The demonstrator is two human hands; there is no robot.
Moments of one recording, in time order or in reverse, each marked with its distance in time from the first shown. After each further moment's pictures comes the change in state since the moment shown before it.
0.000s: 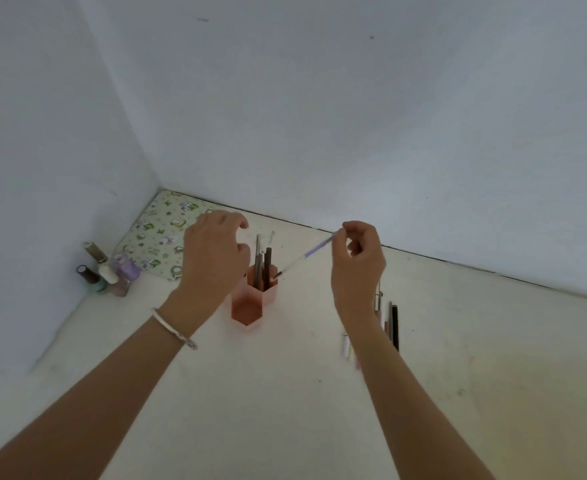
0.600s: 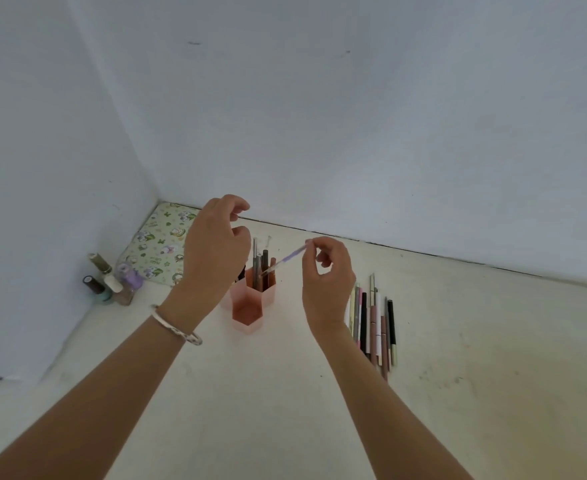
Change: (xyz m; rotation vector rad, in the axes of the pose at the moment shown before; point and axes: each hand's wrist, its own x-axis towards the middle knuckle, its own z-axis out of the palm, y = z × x) left_hand 0.001 0.026 -0.034 -0.304 0.092 -0.073; right_hand -0.042 0.003 0.013 -0.003 0.028 -0.217
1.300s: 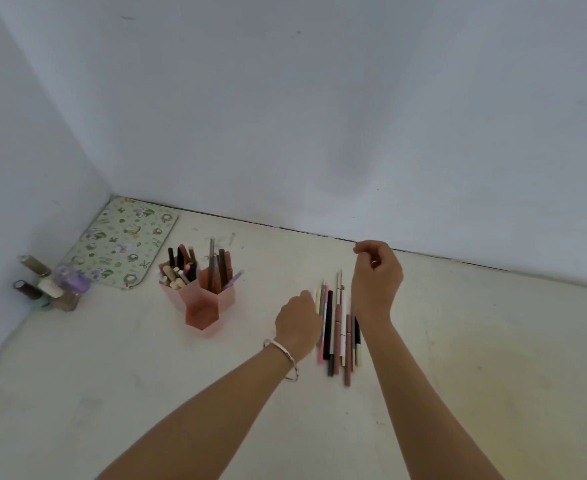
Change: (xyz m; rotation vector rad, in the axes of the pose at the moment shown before) left_hand -0.101 0.055 0.191 0.145 -0.743 -0.221; right_hand 0.070 0.063 -0.099 -0.120 0.066 0.371
